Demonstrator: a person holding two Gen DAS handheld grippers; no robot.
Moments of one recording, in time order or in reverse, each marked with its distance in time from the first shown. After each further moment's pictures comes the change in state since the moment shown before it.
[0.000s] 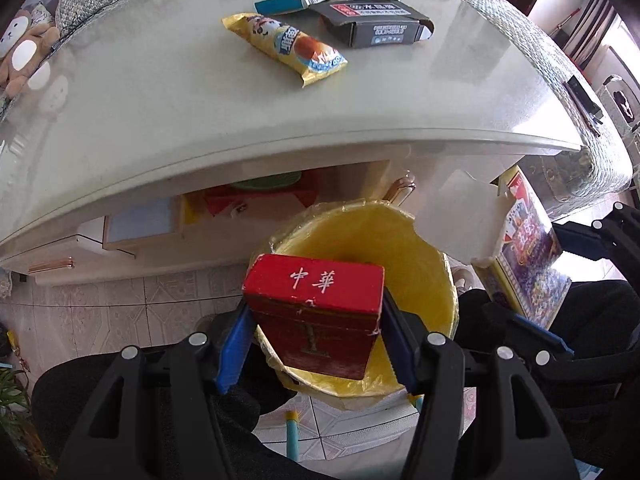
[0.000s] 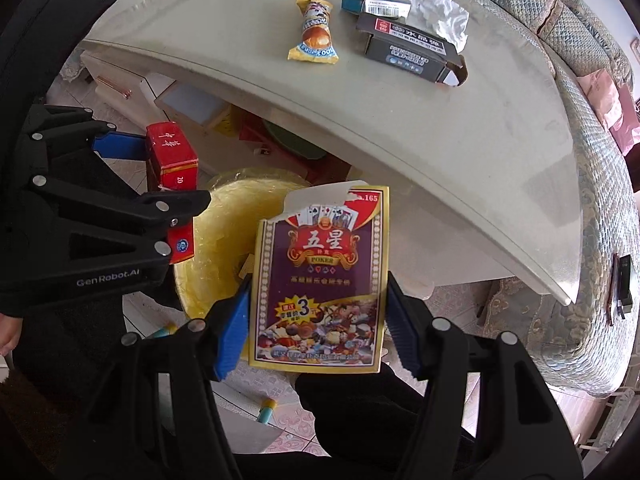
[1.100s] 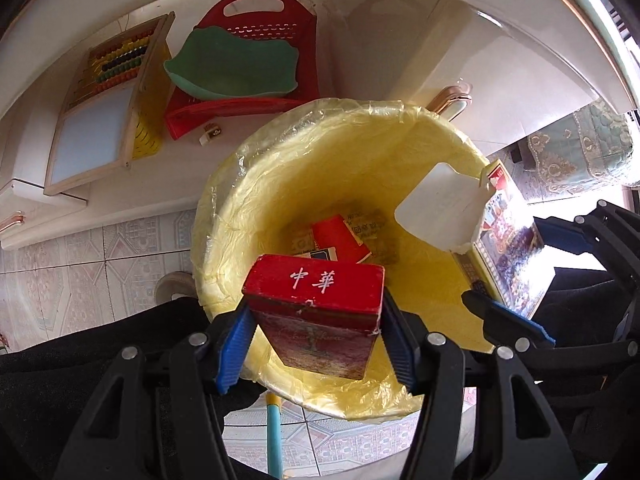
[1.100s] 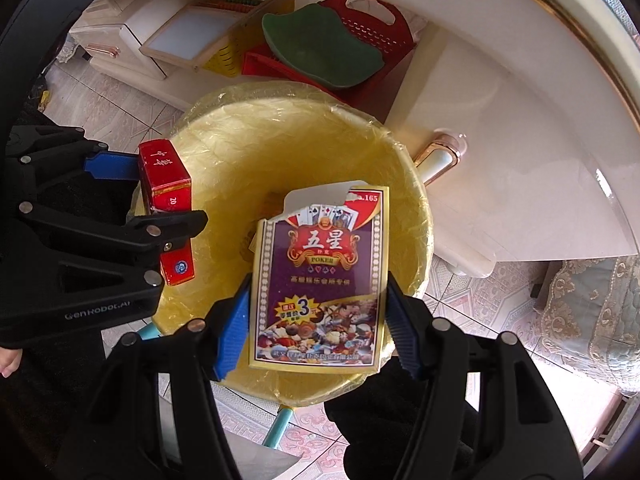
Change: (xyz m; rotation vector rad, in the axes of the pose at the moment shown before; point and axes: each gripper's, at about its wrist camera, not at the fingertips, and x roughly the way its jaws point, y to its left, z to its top) left arm 0.127 0.015 -0.032 -0.056 0.183 -0.050; right arm 0.119 0.007 -0.013 0.015 0.148 0.119
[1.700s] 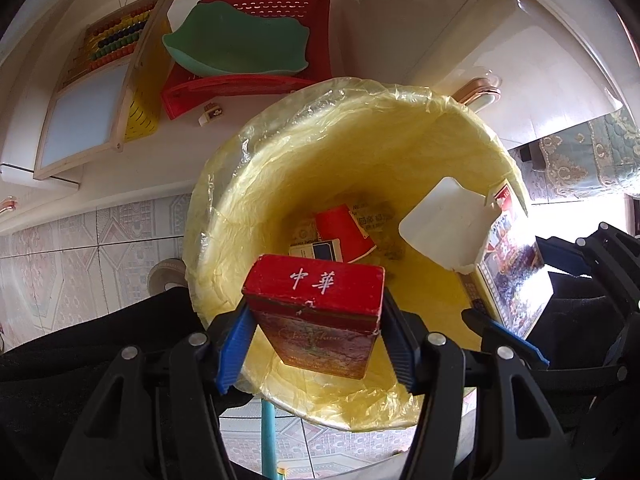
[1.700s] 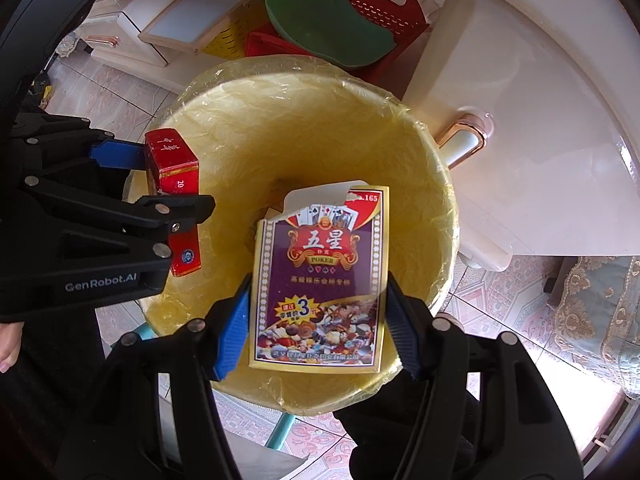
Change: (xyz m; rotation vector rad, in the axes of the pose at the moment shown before) left arm 0.022 0.010 0.009 -0.038 0.055 -0.005; right arm 0.019 0.001 0.003 0.001 0.039 0.026
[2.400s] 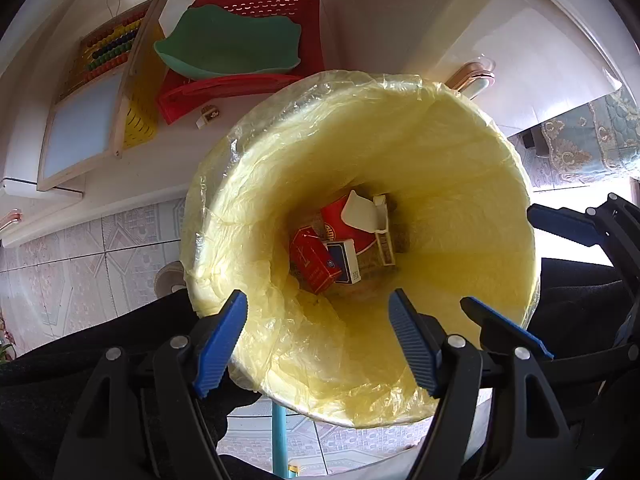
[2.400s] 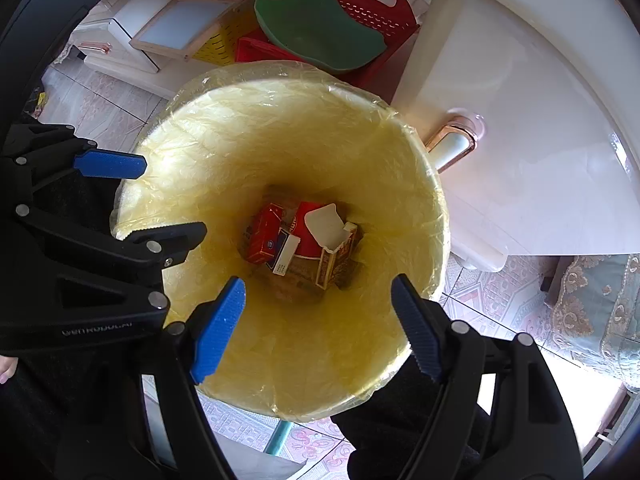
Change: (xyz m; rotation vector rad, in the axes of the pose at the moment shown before) left arm 0.001 -0.010 -0.003 0.044 0.009 0.037; right arm 0.001 -0.007 0.004 0.024 -0.008 -0.017
